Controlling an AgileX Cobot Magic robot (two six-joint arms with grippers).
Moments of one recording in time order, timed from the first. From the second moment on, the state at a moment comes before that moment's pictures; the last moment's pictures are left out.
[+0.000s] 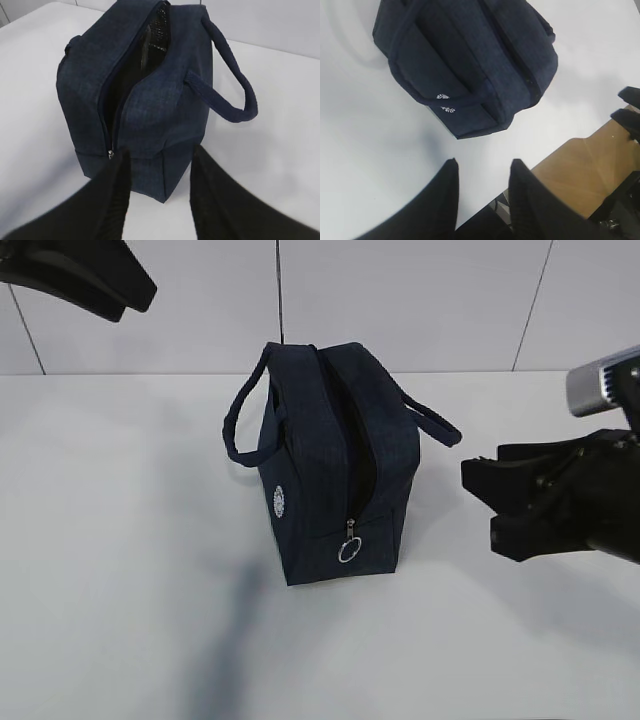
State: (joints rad) left arm -0.26 1.57 -1.60 -0.55 1.24 0.17; right arm 0.50 1.13 -0.48 -0.04 -0.17 0.05
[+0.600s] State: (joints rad) left arm -0.37 1.51 -1.60 -0.46 1.24 0.18; right arm 0.50 1.42 -0.32 -0.22 -0.72 0.18
